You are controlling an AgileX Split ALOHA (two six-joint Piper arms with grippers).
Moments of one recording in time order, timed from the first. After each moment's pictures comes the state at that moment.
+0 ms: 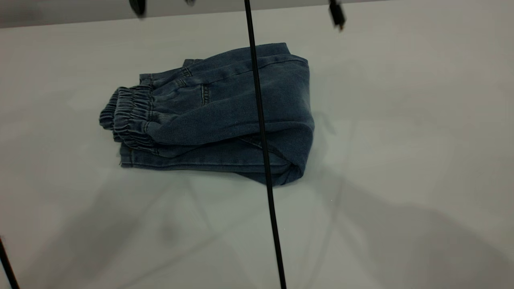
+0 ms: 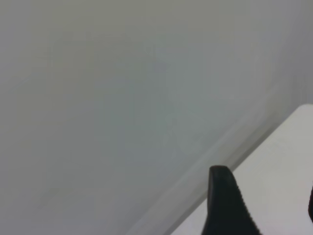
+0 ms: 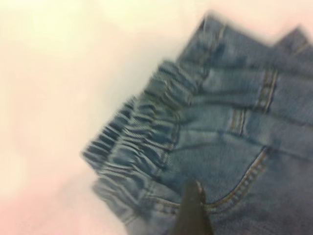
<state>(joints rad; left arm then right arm) -0.57 1.40 -1.51 0.00 0.43 0.33 0.67 2.46 -2.47 0.10 1.23 0.09</state>
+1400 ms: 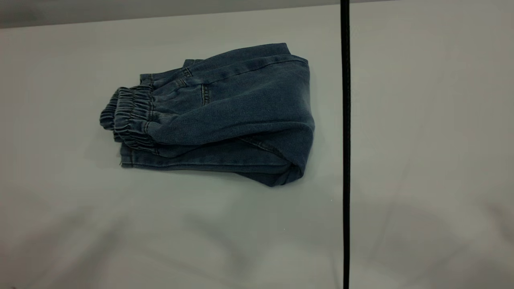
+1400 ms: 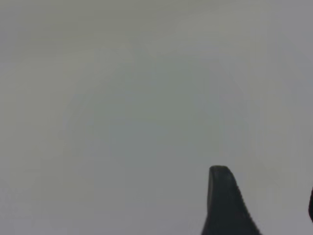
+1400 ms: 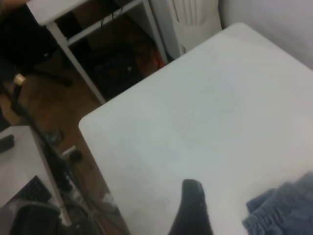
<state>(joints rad) -0.57 0.86 -1.28 0.03 0.16 0.41 0.70 1.72 -2.23 0.41 1.22 -0.09</state>
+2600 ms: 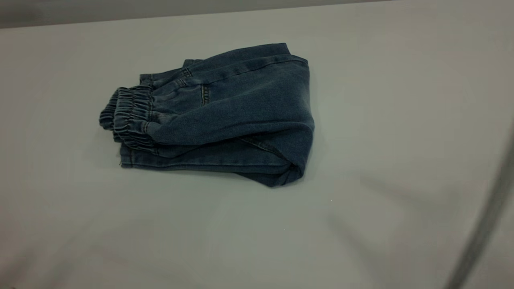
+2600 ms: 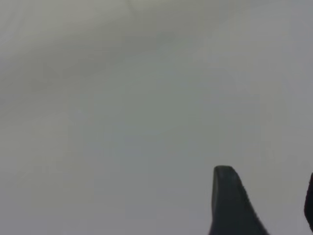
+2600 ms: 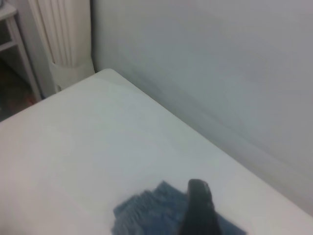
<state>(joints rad) -0.57 0.73 -1.28 0.16 0.22 0.44 0.70 1.32 -2.02 -0.01 1.22 -0.04</state>
